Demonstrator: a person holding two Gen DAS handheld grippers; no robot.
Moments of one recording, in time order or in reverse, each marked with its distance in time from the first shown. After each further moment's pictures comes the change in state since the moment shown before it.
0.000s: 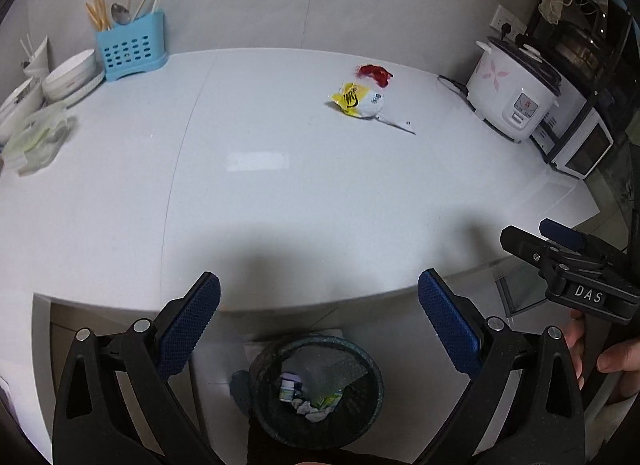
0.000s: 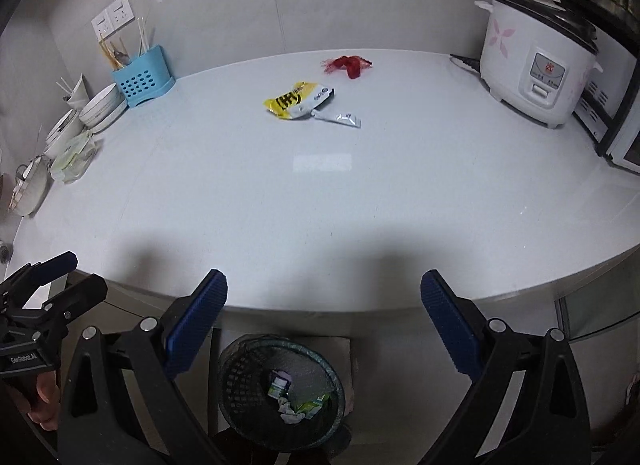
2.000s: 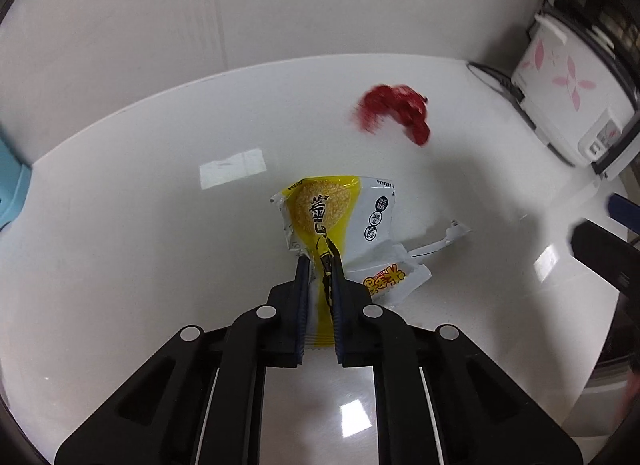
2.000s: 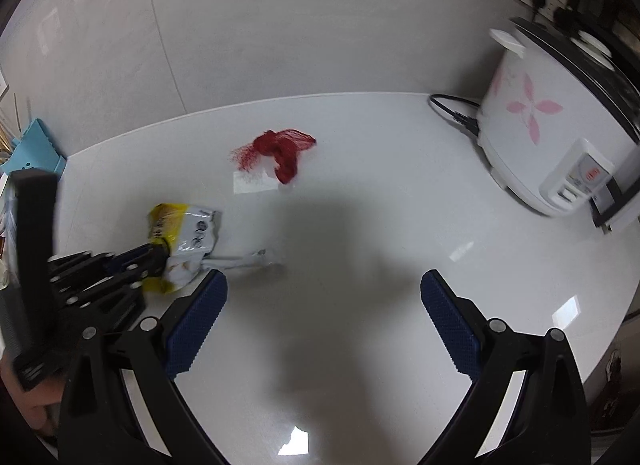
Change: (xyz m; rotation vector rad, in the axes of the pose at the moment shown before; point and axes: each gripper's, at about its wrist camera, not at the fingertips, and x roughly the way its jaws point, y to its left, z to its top) left arm 0.238 -0.017 0.236 0.207 0.146 -0.036; right arm 0.156 -0.033 0.216 0.090 0.047 -0.204
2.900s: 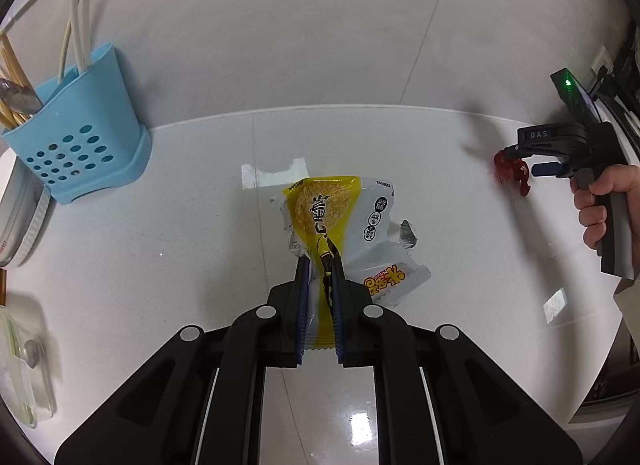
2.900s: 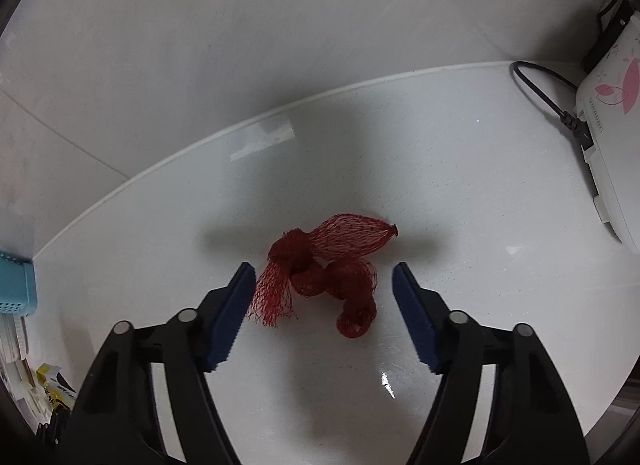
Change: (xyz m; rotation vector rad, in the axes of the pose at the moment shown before) left arm -0.069 0.158 -0.019 -0.138 -0.049 0.073; right arm 0.156 0.042 0.126 0.209 0.286 0.006
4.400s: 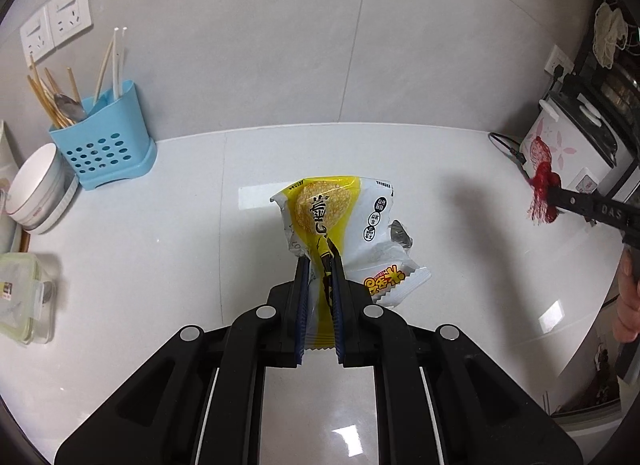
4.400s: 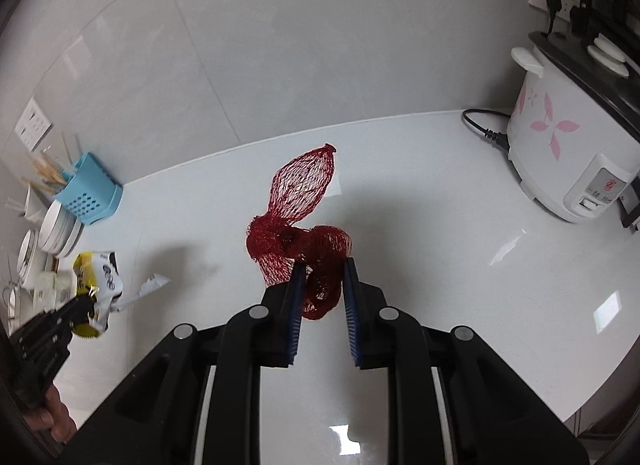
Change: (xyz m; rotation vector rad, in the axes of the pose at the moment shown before) left arm -0.096 -0.078 -0.055 -0.008 -0.099 0.013; right arm -0.181 -0.069 -0.170 -0.185 -0.308 0.186
